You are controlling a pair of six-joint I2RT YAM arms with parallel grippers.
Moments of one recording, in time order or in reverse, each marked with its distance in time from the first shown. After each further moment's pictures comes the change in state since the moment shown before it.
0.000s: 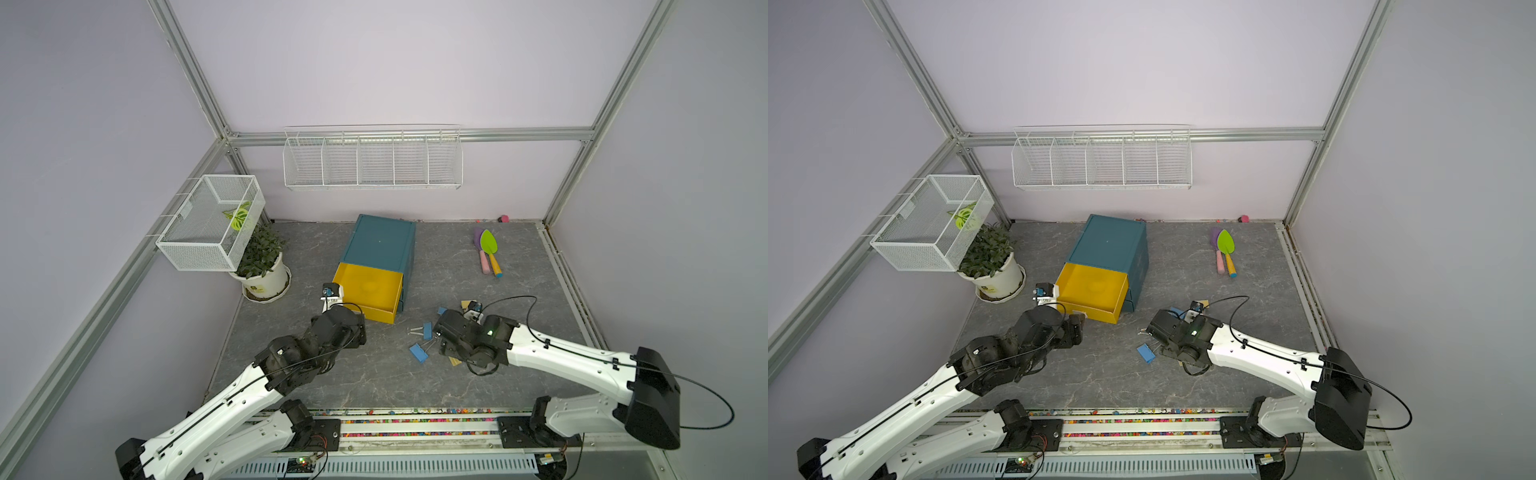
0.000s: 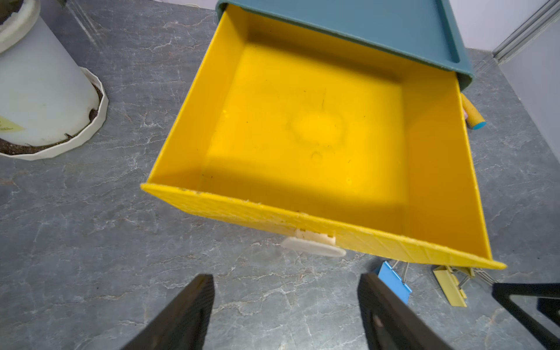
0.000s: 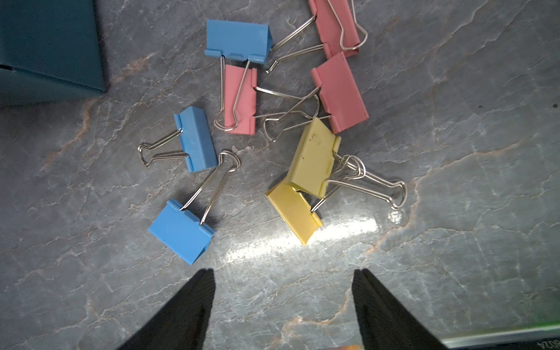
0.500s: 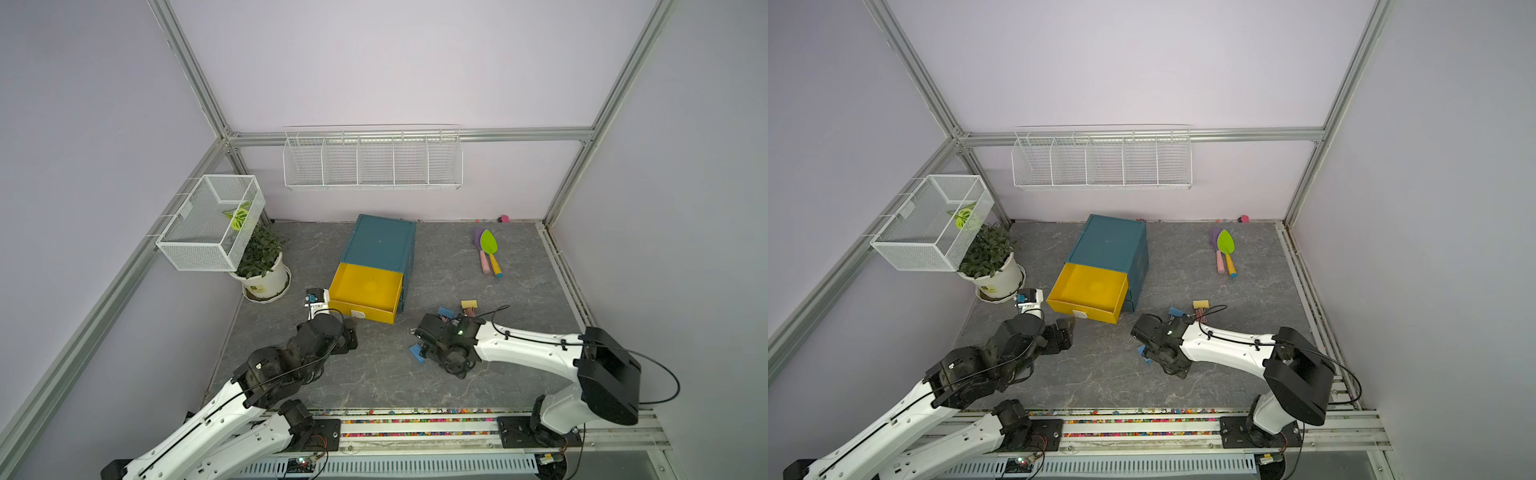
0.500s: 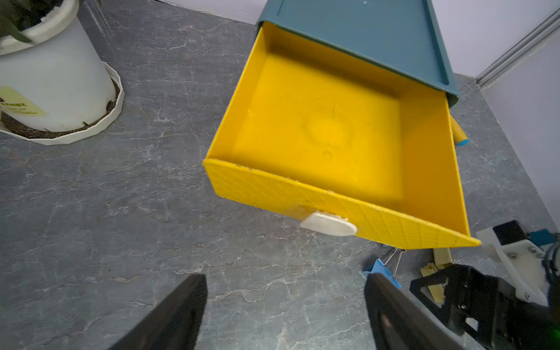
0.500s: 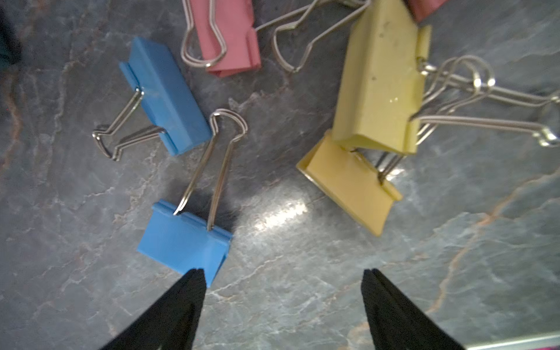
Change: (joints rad) left arm 0.000 -0.117 0.002 -0.091 -0.013 -0.052; right arm 0.020 0.248 0.032 0.155 -0.166 0.253
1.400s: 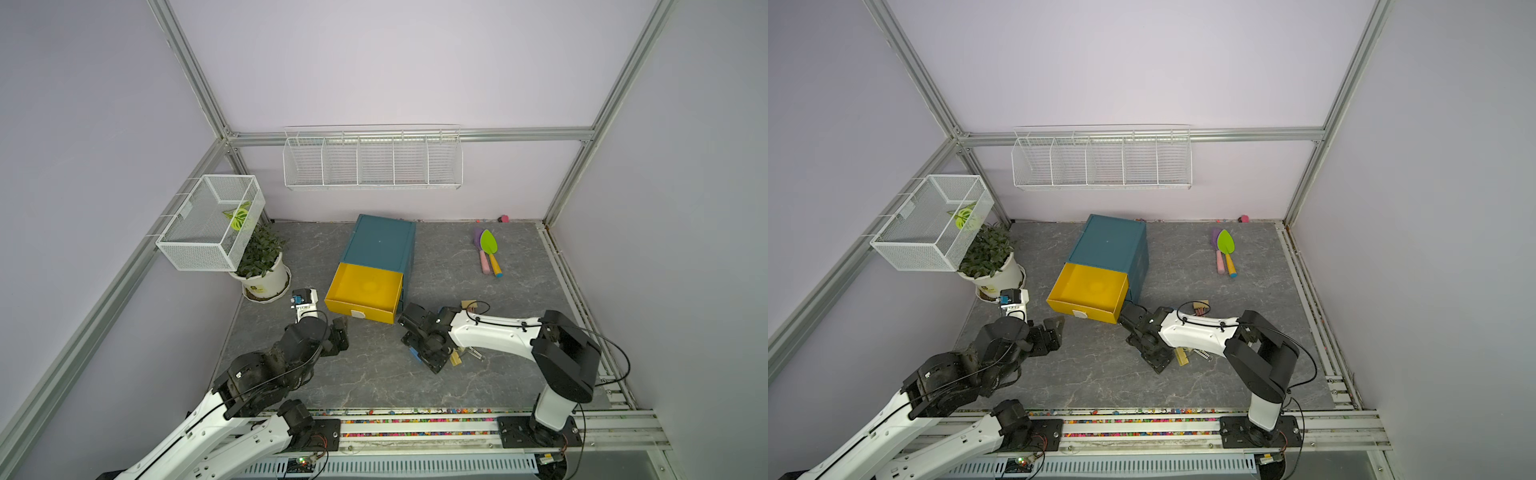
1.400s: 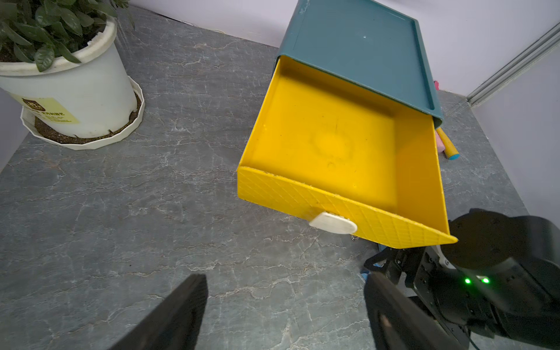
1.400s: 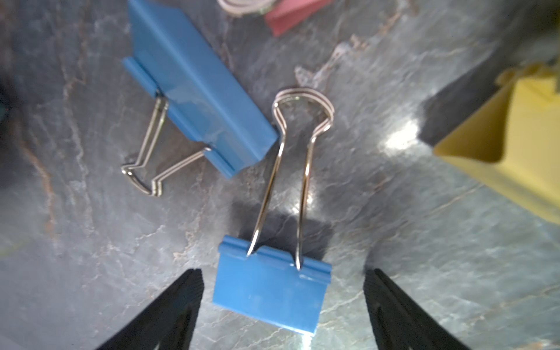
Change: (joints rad) left arm 0.000 -0.042 0.062 -0.072 -0.023 -0.003; right arm -0.043 0.194 0.132 0.093 -0.114 0.187
